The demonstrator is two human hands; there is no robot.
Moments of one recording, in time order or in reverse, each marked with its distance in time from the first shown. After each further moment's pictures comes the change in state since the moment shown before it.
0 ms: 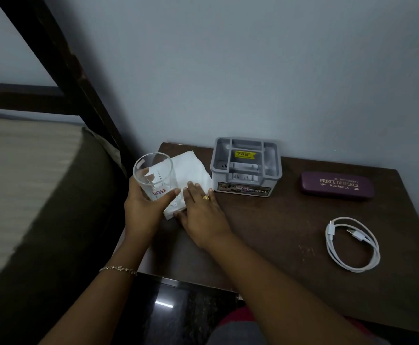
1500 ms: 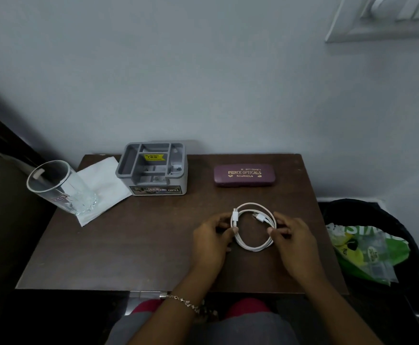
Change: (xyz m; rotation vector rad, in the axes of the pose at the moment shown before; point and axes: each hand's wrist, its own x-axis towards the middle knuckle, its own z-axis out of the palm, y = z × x) left_hand -0.171 0.060 0.208 -0.007 -0.583 -0.138; right_hand -0.219 0.211 -0.116 0.470 0.460 0.669
